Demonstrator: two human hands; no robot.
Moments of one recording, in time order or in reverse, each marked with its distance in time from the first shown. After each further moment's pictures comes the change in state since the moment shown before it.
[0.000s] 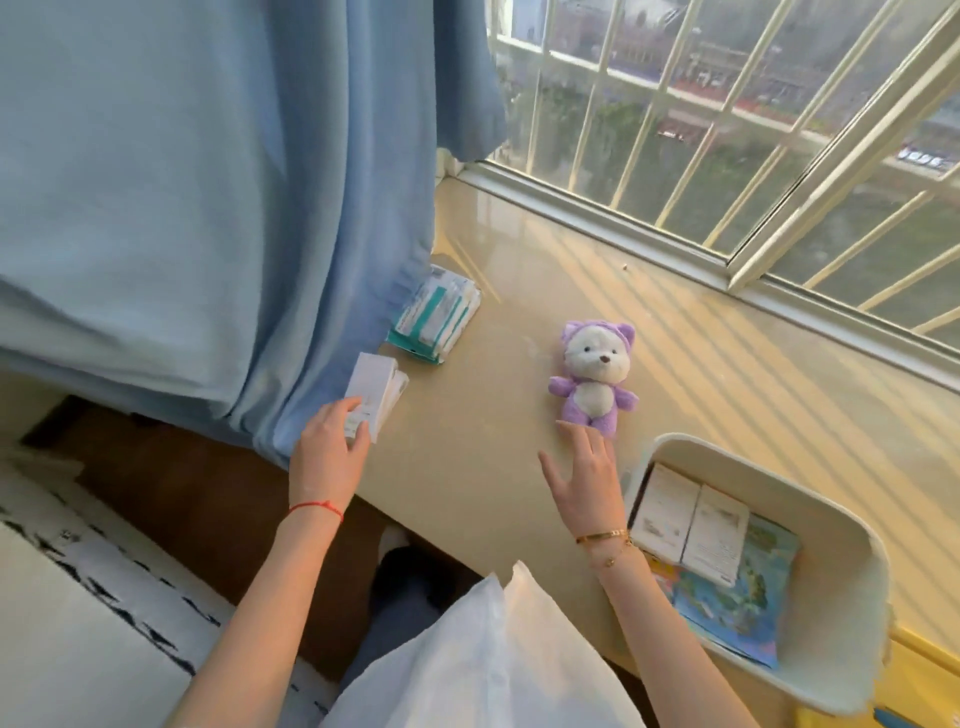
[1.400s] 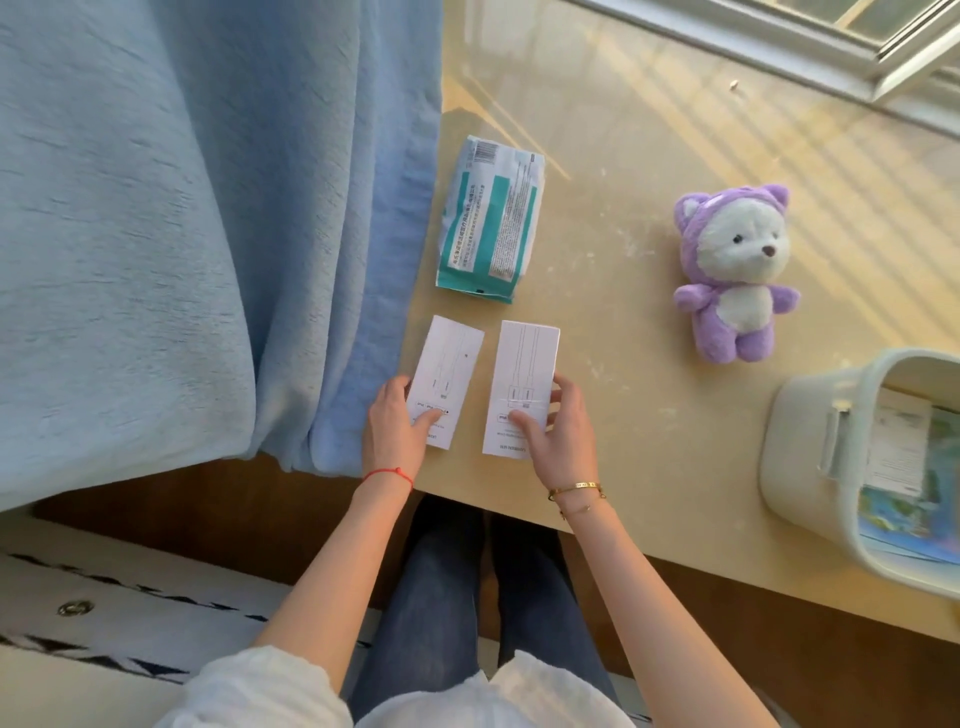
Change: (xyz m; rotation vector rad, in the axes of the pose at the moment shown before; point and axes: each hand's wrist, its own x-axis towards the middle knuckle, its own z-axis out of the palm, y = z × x) left_hand 0.143 -0.170 0.113 -0.059 -0.504 -0.117; right_hand 0.053 -0.100 0.249 0.258 -0.079 0.587
